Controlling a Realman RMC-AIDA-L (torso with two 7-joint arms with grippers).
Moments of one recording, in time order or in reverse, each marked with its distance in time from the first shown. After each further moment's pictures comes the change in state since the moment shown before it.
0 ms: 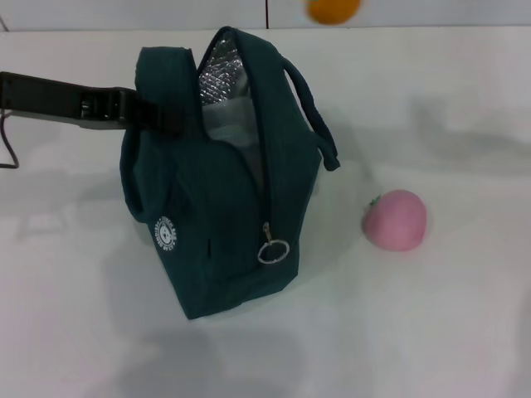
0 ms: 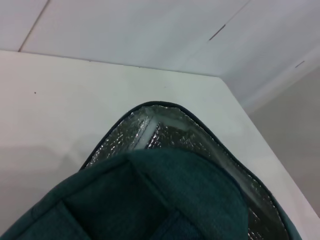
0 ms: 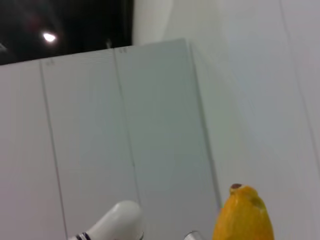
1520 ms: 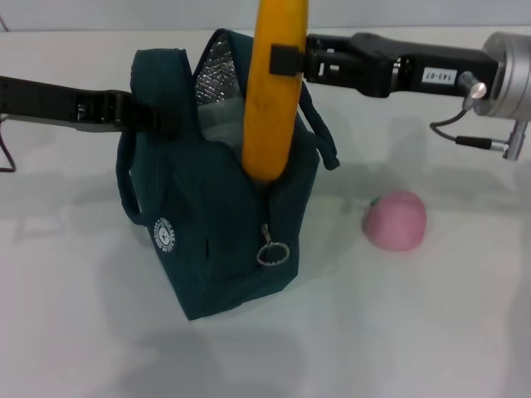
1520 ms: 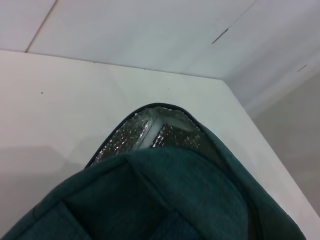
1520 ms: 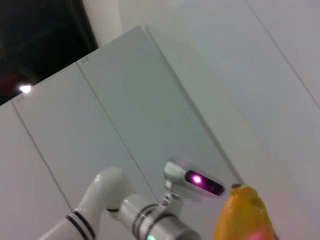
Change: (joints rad) left arm 0.013 -0.002 -0.006 0.000 -0.001 -0.005 0.008; right arm 0.036 0.008 -0.236 0.666 0.100 0.108 -0.278
